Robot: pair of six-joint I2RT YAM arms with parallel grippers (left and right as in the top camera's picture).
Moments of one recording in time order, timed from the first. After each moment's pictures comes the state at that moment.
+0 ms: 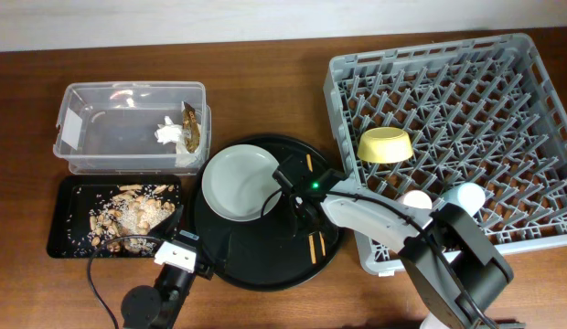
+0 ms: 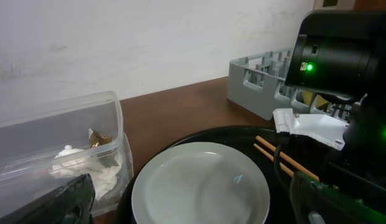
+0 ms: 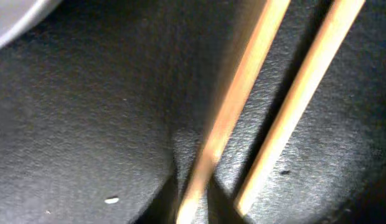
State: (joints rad) left arm -0.19 0.01 0.01 -0.06 0.20 0.07; right arm 0.70 1.84 1.10 -0.71 -0.01 0.33
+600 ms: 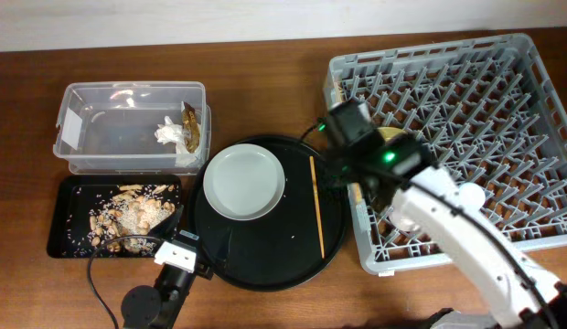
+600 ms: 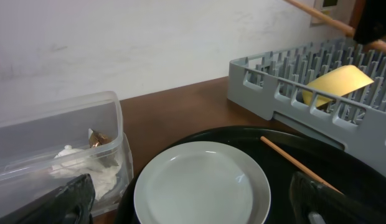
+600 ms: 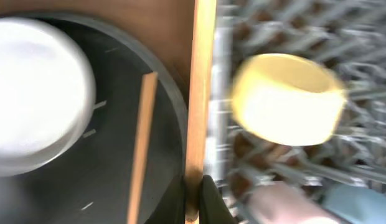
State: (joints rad) left arm -0.19 0.01 0.01 -0.06 0.20 0.07; right arm 0.53 1.52 1.39 -1.02 0.30 0.33
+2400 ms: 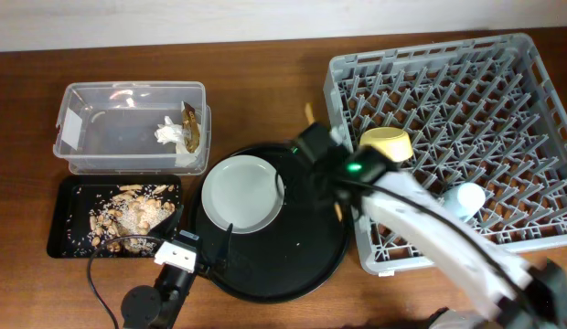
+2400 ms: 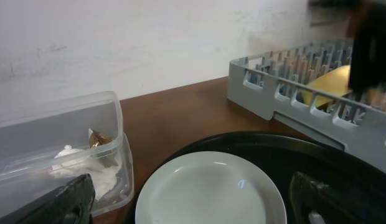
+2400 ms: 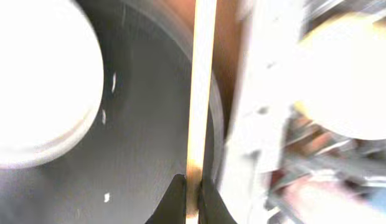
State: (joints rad) left arm -0.19 0.01 0.01 -0.06 0.20 0.07; right arm 0.63 1.55 1.34 -1.00 0.25 0.35
